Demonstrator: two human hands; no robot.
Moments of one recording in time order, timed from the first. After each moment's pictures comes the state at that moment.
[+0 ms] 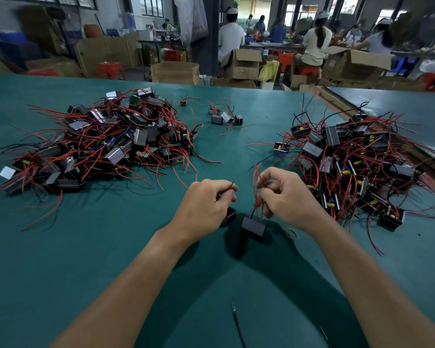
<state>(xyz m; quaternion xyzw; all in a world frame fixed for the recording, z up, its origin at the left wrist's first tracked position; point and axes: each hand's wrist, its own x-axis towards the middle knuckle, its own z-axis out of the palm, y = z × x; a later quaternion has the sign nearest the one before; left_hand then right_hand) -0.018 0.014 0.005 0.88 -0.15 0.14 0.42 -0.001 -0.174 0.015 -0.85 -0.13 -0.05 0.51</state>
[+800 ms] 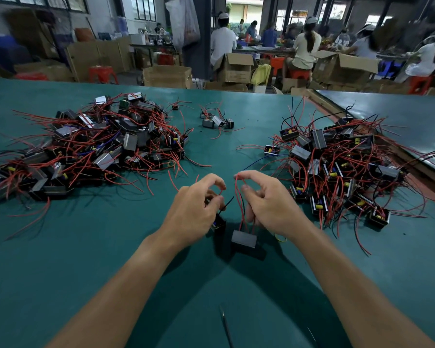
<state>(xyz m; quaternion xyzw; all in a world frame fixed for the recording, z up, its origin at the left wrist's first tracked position) -0.019 0.015 0.005 0.87 -0.16 0.13 0.45 -0.005 -0.166 0.013 -0.85 -0.15 -0.04 0.50</state>
